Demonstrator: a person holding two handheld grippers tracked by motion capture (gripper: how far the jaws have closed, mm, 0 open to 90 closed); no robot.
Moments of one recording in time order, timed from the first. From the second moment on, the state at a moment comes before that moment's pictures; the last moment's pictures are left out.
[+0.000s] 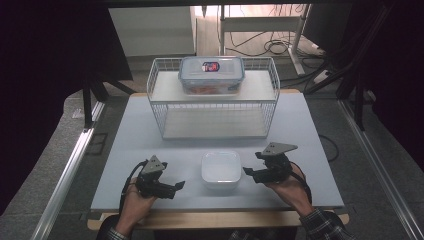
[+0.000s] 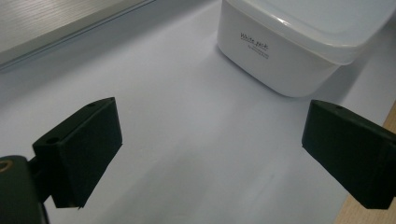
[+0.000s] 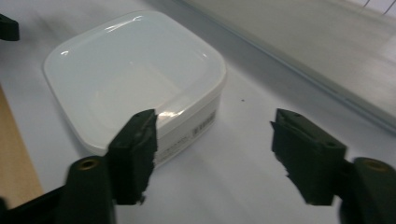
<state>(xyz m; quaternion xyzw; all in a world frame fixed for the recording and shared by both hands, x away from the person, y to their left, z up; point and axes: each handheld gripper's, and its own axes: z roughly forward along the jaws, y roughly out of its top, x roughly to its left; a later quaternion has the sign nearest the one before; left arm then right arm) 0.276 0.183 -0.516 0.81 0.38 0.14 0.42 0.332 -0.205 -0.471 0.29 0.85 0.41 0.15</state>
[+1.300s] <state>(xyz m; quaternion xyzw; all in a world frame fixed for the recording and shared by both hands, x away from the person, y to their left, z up) 0.313 0.146 -0.488 0.81 0.37 0.10 0.44 0.344 -0.199 -0.462 0.32 0.85 0.41 0.07</state>
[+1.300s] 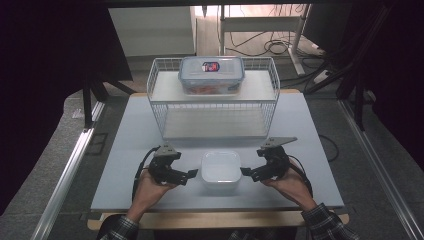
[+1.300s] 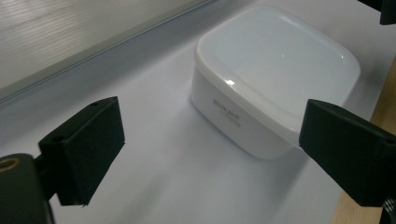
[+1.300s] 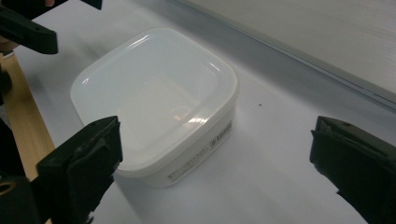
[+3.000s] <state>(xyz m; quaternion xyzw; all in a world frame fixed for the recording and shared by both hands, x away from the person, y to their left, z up) 0.322 0.123 -0.496 0.74 0.45 0.02 0.49 0.344 -0.187 -0.473 0.41 0.79 0.45 0.05</state>
